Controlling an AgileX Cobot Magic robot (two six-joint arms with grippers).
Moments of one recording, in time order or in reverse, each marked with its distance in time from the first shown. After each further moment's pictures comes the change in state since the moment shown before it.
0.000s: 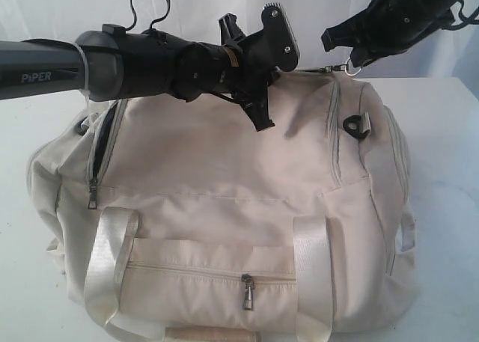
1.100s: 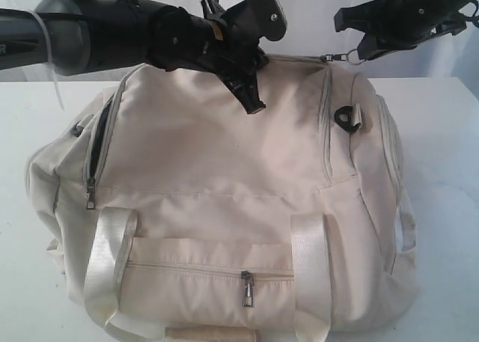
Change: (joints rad) left arm 0.031 -0.089 -0.003 -0.041 0.132 -0.037; right arm -0.078 -0.002 0.000 0.151 -0.014 0.004
